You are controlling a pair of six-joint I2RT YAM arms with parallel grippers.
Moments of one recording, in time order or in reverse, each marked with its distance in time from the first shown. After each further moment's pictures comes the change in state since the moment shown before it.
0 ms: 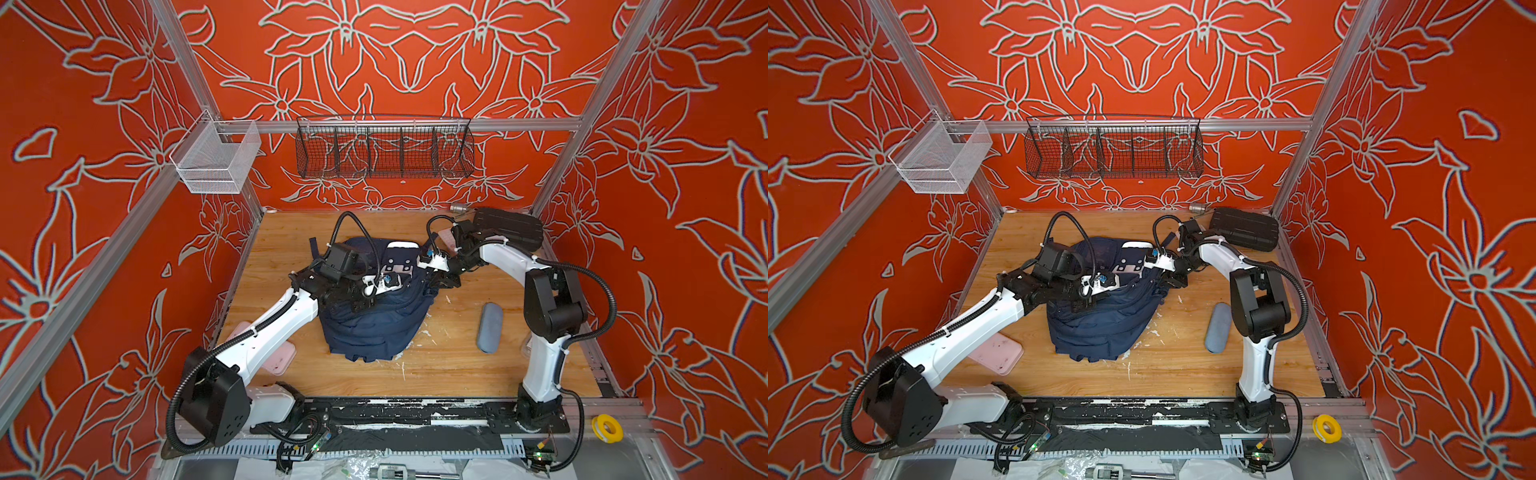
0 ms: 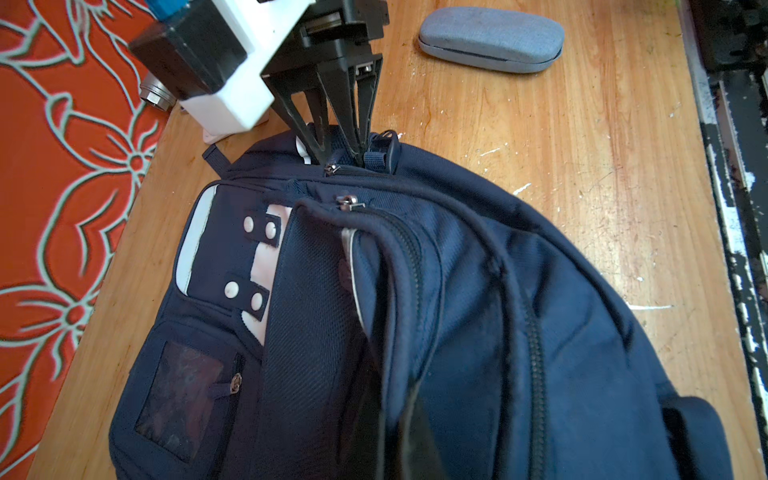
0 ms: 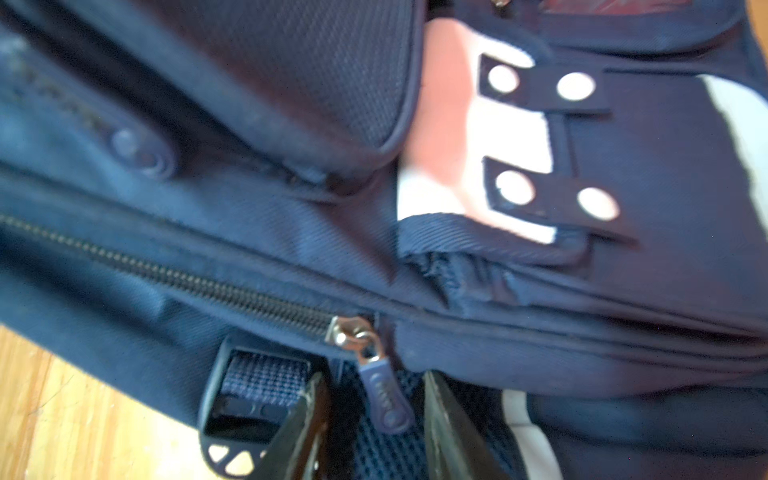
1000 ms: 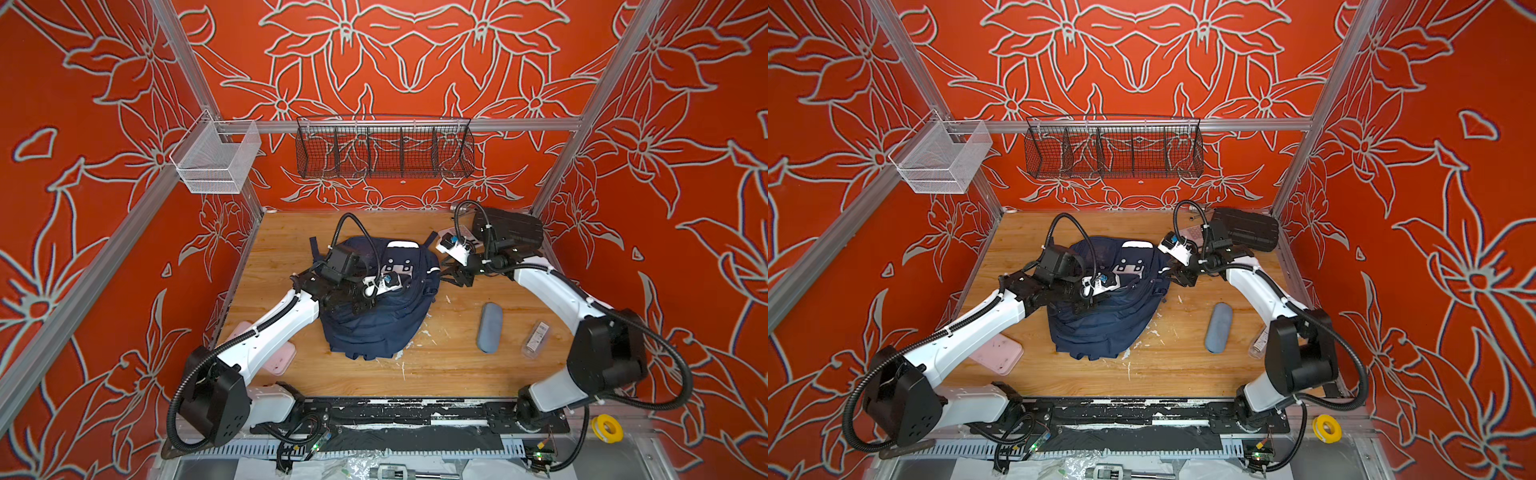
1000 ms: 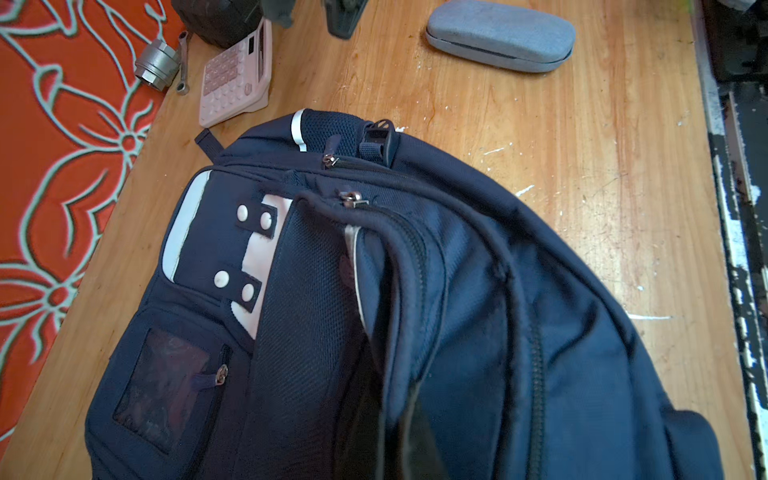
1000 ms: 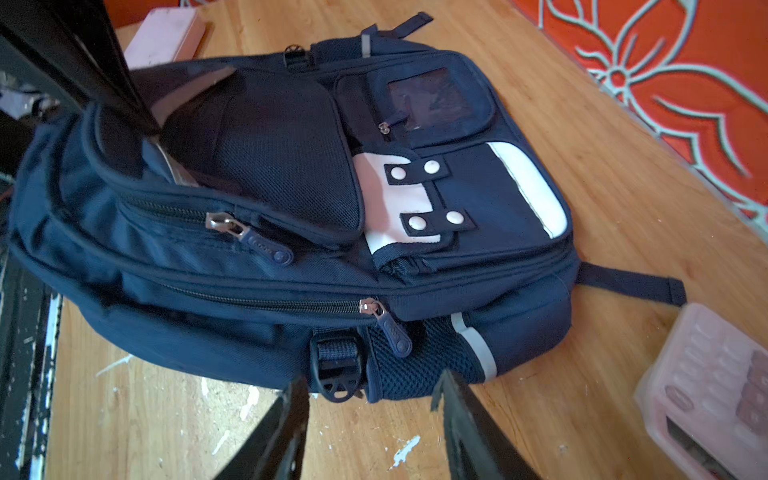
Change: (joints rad) left arm -0.005 -0.001 -0.014 0.012 -0.012 -0.051; right arm -0.039 -0.387 -0.269 0.285 -0.018 0.422
